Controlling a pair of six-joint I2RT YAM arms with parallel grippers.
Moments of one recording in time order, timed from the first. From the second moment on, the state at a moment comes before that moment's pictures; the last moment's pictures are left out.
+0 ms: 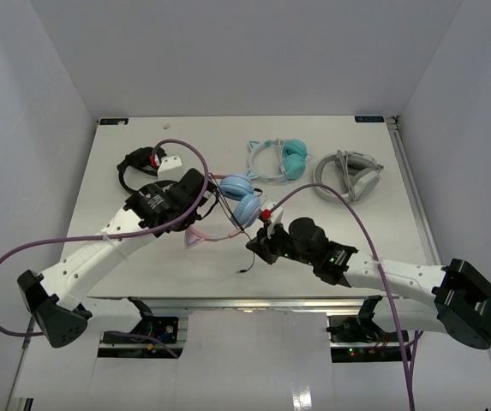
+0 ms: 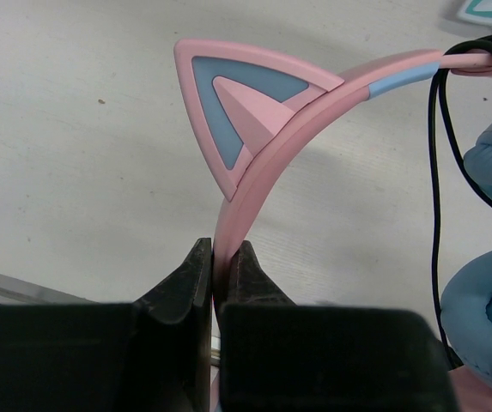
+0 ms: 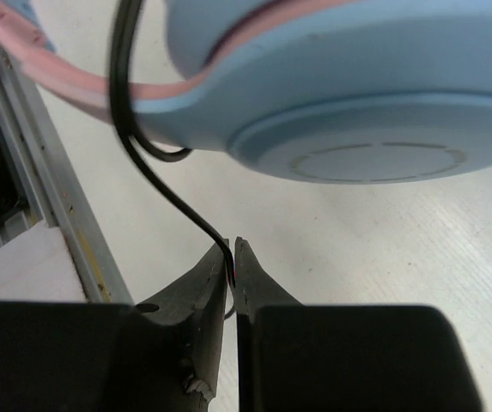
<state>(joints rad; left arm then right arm) -0.80 1.24 1.34 -1.18 -0.66 -0.94 1.01 1.17 0.53 0.32 -0.10 0.15</state>
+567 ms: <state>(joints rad) -0.80 1.19 1.26 -1.02 -0.50 -0.91 1.01 1.19 0.41 0.61 0.01 0.15</state>
